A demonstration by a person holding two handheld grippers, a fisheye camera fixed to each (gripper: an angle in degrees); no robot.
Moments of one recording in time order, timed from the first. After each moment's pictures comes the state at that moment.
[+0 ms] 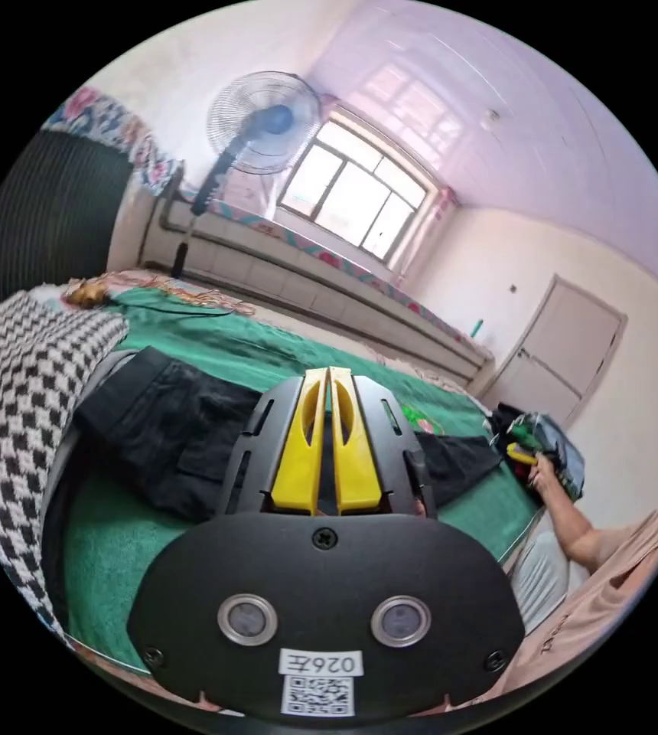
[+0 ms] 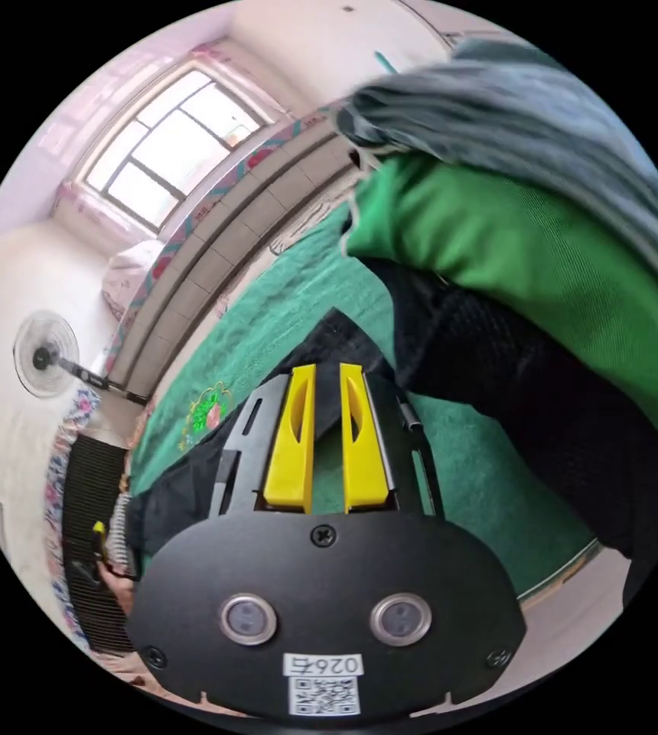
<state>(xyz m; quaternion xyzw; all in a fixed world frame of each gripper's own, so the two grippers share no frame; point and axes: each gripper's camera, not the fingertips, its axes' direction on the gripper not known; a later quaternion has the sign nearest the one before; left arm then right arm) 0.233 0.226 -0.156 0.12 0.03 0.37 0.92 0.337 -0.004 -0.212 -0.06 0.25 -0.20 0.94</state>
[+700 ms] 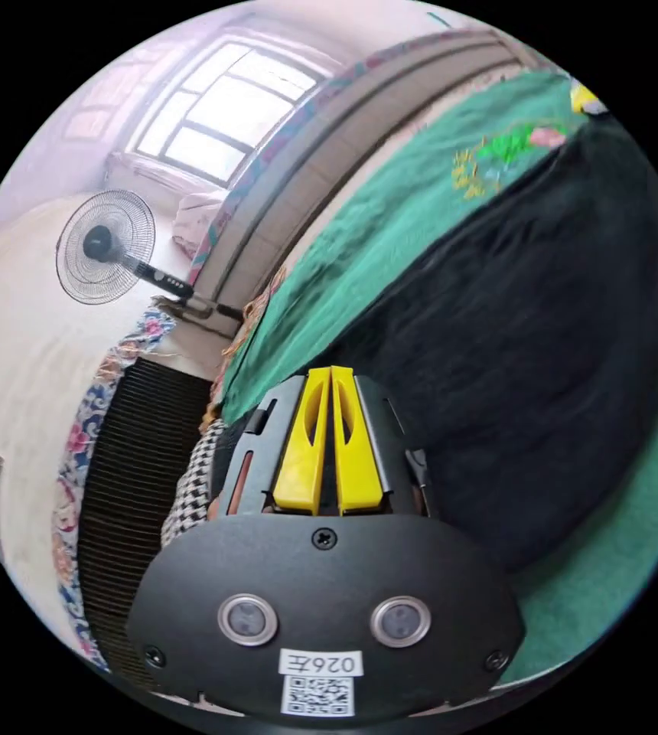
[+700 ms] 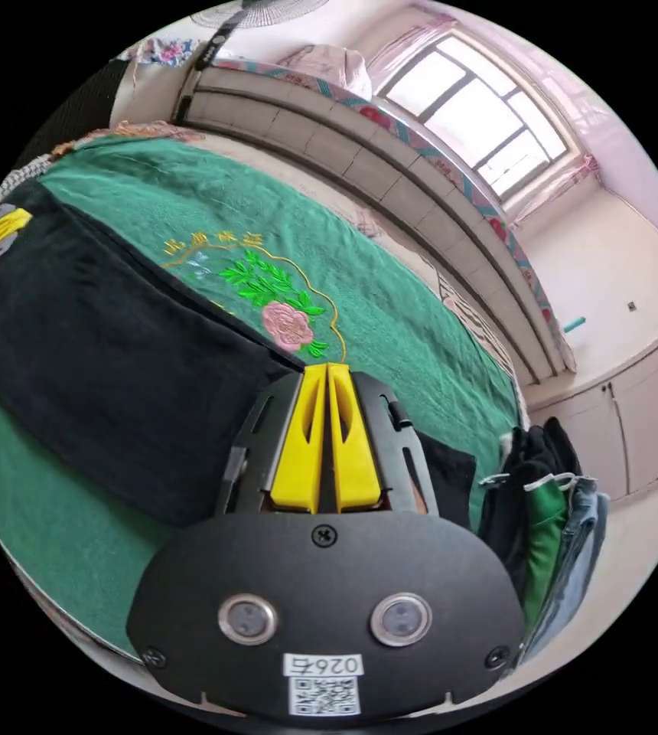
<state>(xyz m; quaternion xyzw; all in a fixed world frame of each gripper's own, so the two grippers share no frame) 0.468 0.367 0.017 0.02 -0.36 0.61 0.70 0.422 0.414 0.043 -0.19 0.35 -0.64 0.66</state>
